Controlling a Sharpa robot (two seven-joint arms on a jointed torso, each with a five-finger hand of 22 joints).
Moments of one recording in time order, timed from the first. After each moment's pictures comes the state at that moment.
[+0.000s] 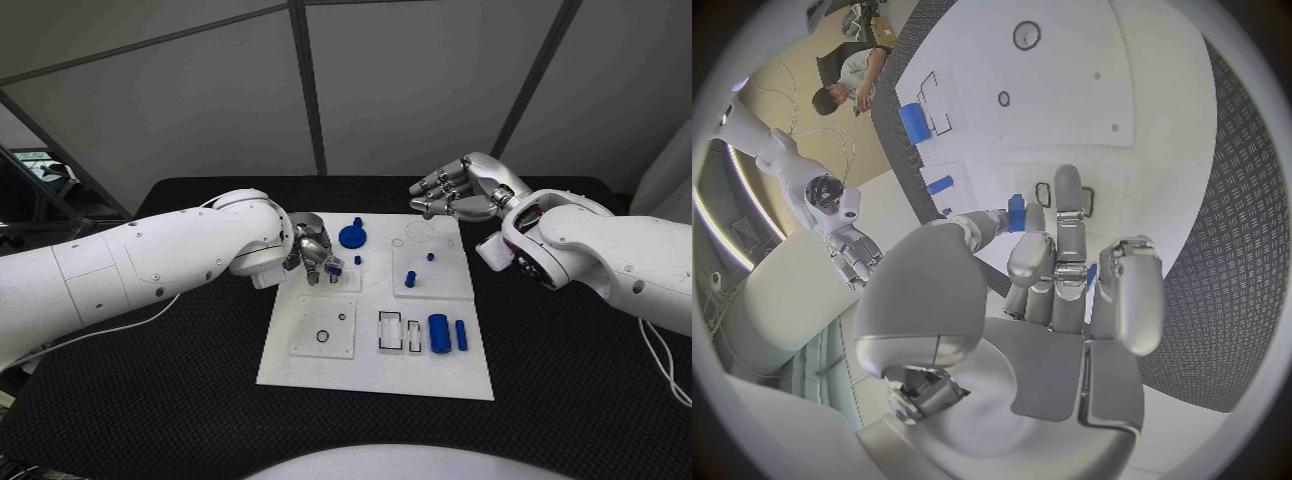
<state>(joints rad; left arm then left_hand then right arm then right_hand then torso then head) 1.25 -0.67 -0.04 1.39 -0.94 0.08 -0.52 1.20 -0.16 0.63 0.18 0.24 0.87 0.07 0.63 0.73 1.33 0.00 1.22 1.15 1.45 -0.04 0.11 0.55 0.07 1.46 0.07 1.43 1.31 1.23 -0.84 0.01 1.52 -0.76 -0.36 0.14 1.49 -0.14 0.13 0.26 0.29 1.05 0.18 0.07 0.07 1.25 0.10 0.15 0.13 1.32 0.05 0.16 0.33 0.18 0.96 0.16 0.48 0.34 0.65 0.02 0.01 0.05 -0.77</state>
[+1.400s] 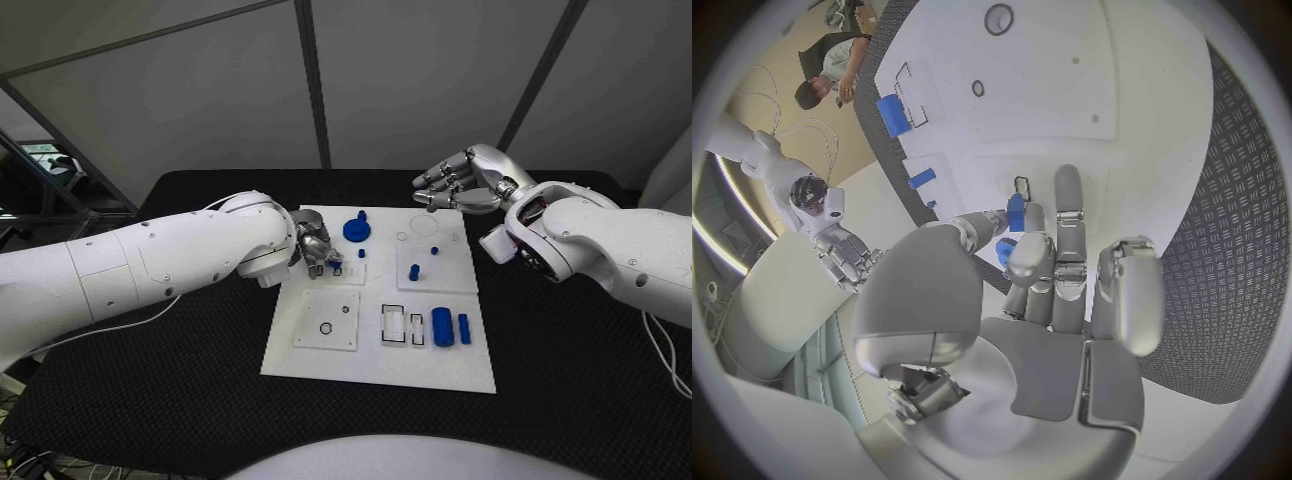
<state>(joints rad) 1.25 -0.64 -0.09 1.36 -0.96 -0.01 -0.53 1.15 -0.16 0.66 0.15 0.25 0.87 0.07 0.64 0.75 1.33 0.00 1.22 1.13 1.45 -0.04 0.11 0.55 0.07 1.46 0.07 1.43 1.31 1.23 -0.84 0.01 1.52 -0.78 -0.36 0.14 1.49 -0.14 0.12 0.26 0.30 1.05 0.18 0.07 0.07 1.24 0.11 0.15 0.13 1.32 0.05 0.15 0.33 0.18 0.96 0.16 0.48 0.33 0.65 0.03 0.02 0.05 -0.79</state>
